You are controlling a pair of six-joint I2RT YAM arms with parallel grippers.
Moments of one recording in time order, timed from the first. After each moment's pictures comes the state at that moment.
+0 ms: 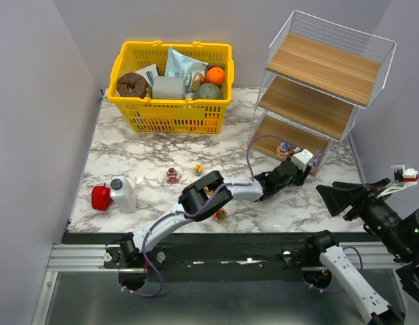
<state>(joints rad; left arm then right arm) -1.13 2.59 1.87 0.56 -0.19 -0.18 0.35 0.38 1.32 -1.05 -0.08 0.43</state>
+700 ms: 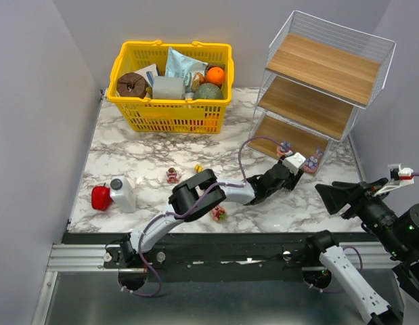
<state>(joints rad) -1.14 2.45 1.65 0.59 -0.23 -0.15 0.35 0.38 1.30 -1.05 -0.06 0.42</state>
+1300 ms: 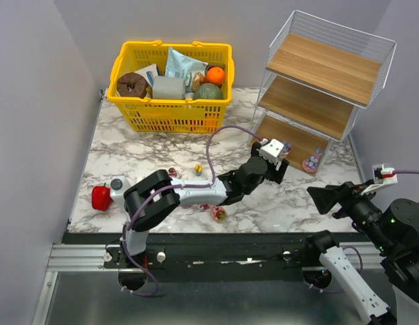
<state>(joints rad) -1.14 1.92 1.22 0.57 -0.38 -0.18 0.35 0.34 1.16 -1.04 -0.05 0.44</state>
